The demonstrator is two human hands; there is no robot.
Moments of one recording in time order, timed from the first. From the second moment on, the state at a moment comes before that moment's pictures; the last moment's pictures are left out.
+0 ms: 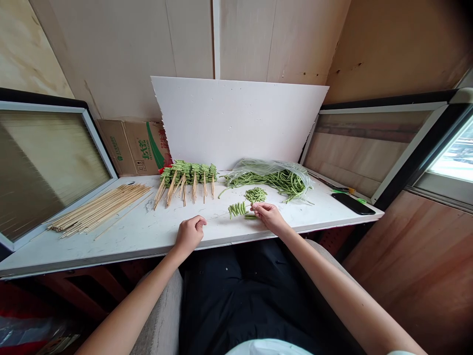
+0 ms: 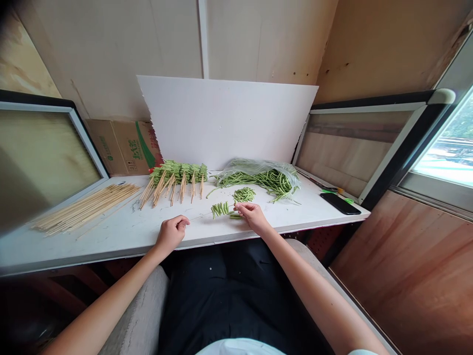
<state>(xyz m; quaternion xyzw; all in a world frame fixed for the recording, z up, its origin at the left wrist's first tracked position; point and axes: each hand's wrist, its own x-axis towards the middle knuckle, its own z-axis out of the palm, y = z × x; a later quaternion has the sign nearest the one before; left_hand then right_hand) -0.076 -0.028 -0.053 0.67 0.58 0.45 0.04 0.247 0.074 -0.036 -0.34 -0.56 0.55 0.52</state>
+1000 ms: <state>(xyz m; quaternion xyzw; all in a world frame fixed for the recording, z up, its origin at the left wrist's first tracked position) -0.076 -0.028 -0.051 0.67 0.60 0.44 0.04 0.248 0.075 -0.040 -0.34 -0.59 0.52 0.51</state>
